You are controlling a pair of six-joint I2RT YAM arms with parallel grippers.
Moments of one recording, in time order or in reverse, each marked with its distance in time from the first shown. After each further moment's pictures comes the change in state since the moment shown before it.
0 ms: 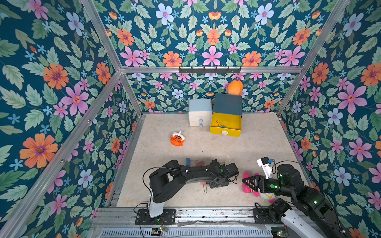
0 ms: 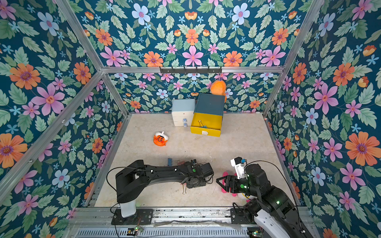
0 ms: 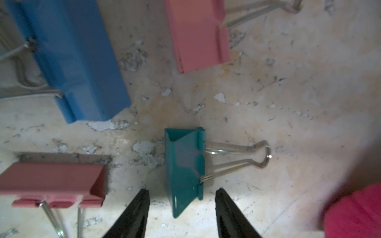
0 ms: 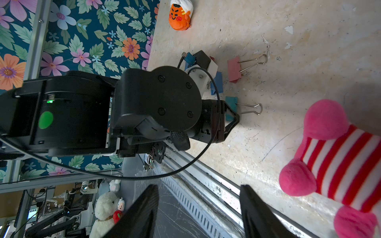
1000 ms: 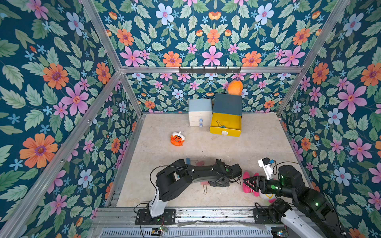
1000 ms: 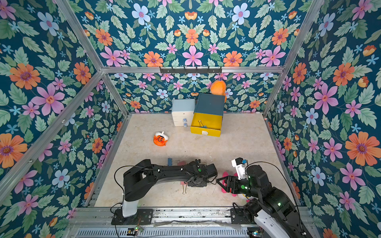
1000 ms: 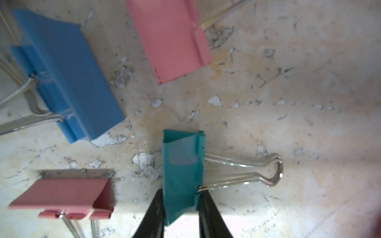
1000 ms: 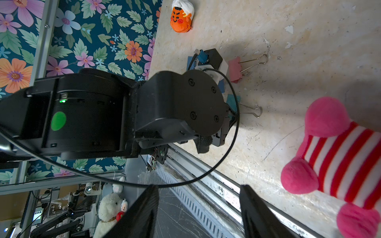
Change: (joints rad) left arm -0.008 0.103 0.096 -0.105 -0.072 0.141; right arm 0.000 -0.025 -0.004 -0.004 0.000 0.023
